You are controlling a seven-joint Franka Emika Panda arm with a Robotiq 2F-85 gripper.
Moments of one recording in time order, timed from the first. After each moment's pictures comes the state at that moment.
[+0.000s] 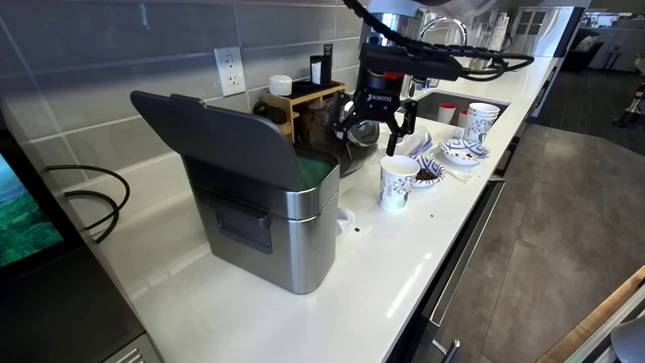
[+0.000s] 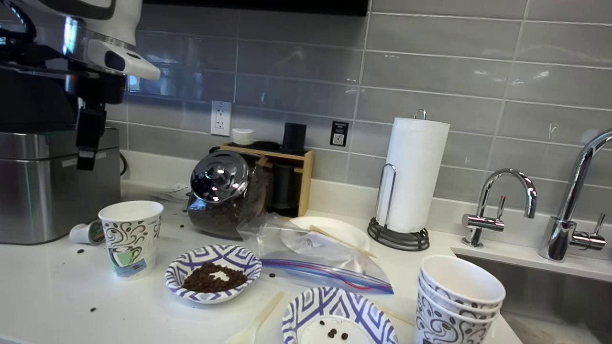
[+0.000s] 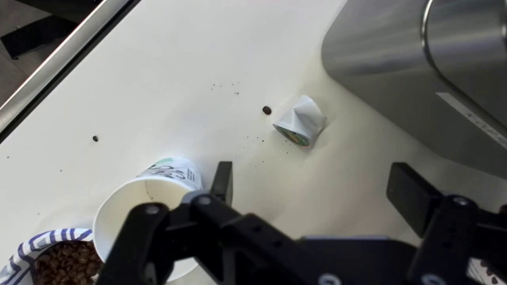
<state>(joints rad) 0.23 -0.05 0.30 -2.20 0.21 2.18 0.76</state>
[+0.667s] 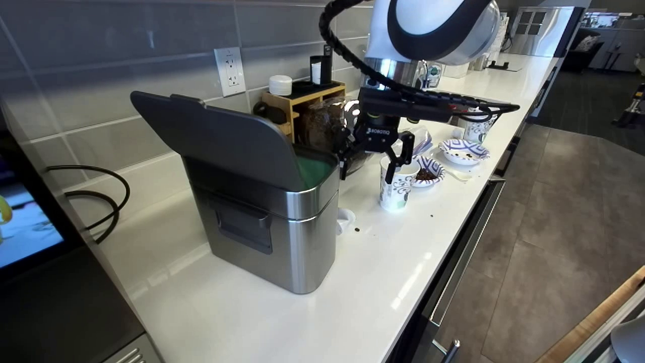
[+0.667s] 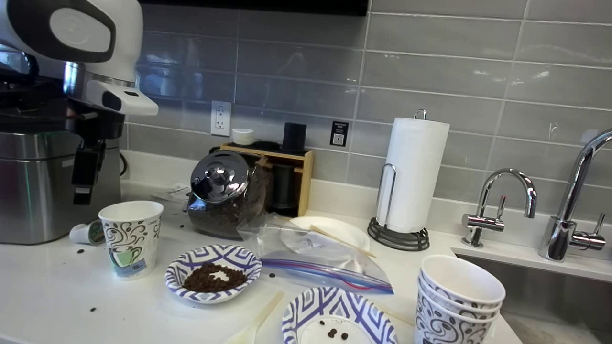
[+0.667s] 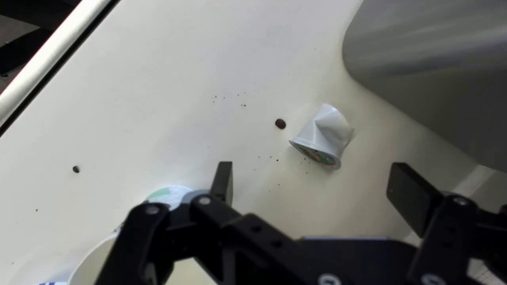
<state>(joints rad) 0.24 0.02 0.30 -2.28 0.23 2.32 0.77</state>
